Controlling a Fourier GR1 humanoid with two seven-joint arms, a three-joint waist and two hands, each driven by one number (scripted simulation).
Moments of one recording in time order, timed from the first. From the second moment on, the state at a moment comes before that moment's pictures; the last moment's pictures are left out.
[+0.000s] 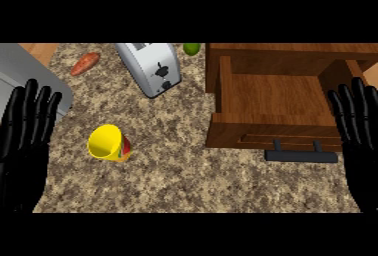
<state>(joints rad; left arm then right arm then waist) 0.00 0.08 0.00 -2.10 -0.02 -0.01 0.02 -0.01 -0.11 0.02 -2.10 0.00 0.03 0.00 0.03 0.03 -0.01</state>
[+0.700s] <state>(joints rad) -0.05 0.33 0.15 -1.80 0.64 -0.50 0.08 -0.05 -0.14 0.02 -2.02 -0.06 0.10 0.07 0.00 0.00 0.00</state>
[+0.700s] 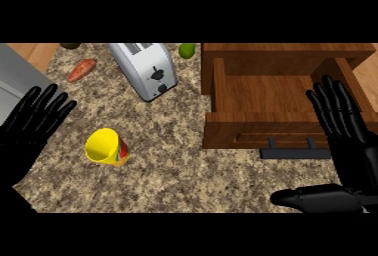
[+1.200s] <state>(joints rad) -0.15 0.35 0.19 -1.42 0.49 -0.65 -0.06 -0.15 -0.15 -0.03 -1.91 -0.09 0.14 0.07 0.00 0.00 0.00</state>
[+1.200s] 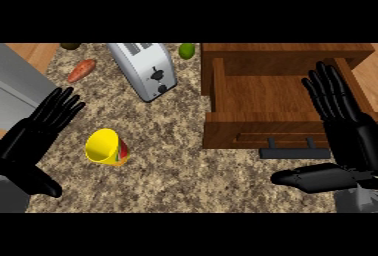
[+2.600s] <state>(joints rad) -0.46 0.38 0.15 -0.36 -0.08 -0.49 -0.79 -0.29 -0.18 -0.09 -1.87 -0.11 0.15 0.12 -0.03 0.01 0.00</state>
